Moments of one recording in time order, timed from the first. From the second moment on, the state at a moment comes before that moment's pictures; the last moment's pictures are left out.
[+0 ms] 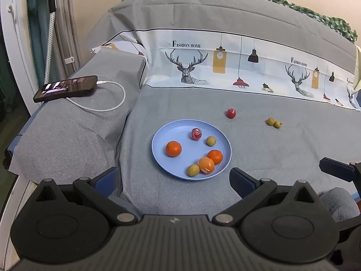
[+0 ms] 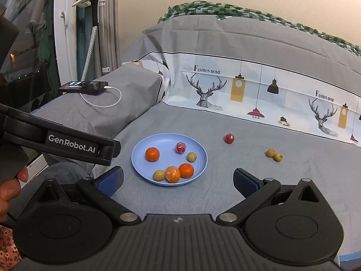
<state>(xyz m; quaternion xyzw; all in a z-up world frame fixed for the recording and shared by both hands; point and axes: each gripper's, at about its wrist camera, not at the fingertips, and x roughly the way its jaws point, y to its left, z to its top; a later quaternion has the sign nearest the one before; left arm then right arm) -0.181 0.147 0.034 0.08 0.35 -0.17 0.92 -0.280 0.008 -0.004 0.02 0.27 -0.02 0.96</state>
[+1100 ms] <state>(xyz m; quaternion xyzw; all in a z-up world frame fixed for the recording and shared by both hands) -0.096 0.041 0.000 0.15 0.42 -0.19 0.88 -0.225 -0.126 -0.081 0.13 0.30 -0.20 0.92</state>
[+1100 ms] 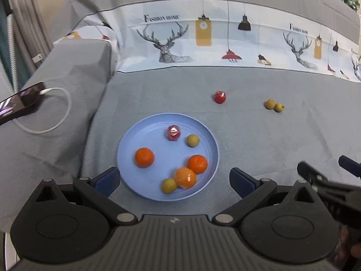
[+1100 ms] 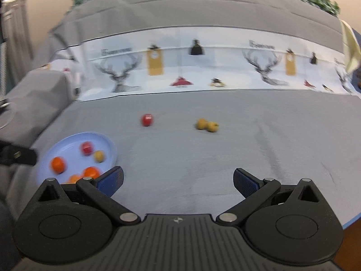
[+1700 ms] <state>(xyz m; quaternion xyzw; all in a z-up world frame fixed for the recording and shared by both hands) -0.055 -0.022 -0.031 0.16 0.44 -0.19 0.86 -0.157 -0.205 -0.149 0.14 0.32 -0.27 0.90</state>
